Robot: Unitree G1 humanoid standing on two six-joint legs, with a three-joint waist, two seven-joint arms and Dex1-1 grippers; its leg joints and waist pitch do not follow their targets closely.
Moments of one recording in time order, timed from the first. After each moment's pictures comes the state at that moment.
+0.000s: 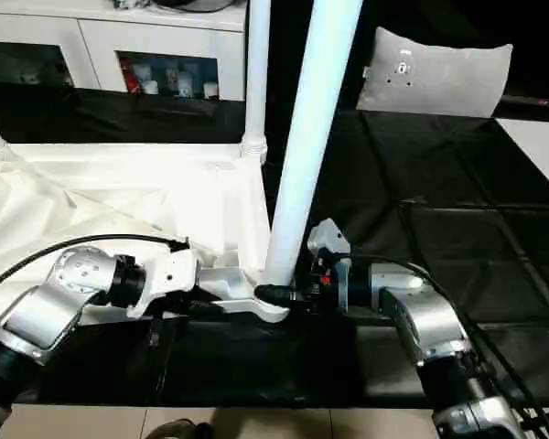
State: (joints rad) left arm -0.42 0.53 -0.38 0.14 0.00 0.19 -1.19; right arm -0.35 -0.41 0.20 0.23 0.32 0.33 1.13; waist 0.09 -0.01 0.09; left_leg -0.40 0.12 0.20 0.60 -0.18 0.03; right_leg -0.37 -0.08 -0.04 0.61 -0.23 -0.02
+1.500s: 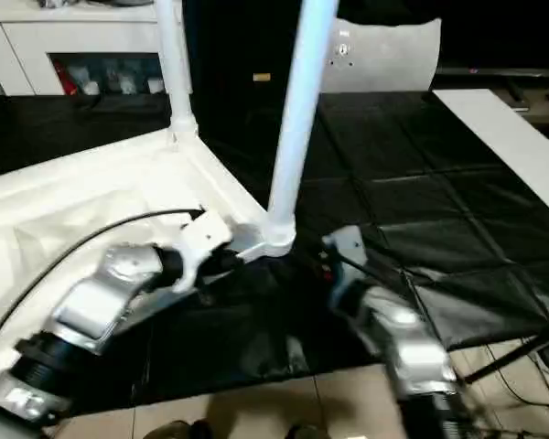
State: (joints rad) left arm -0.49 0.33 -0.33 0.17 0.08 0.48 -0.80; right arm -0.22 -0.28 0.03 0.20 0.28 0.24 0.77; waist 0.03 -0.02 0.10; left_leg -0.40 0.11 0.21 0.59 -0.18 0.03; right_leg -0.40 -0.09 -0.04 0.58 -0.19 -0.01
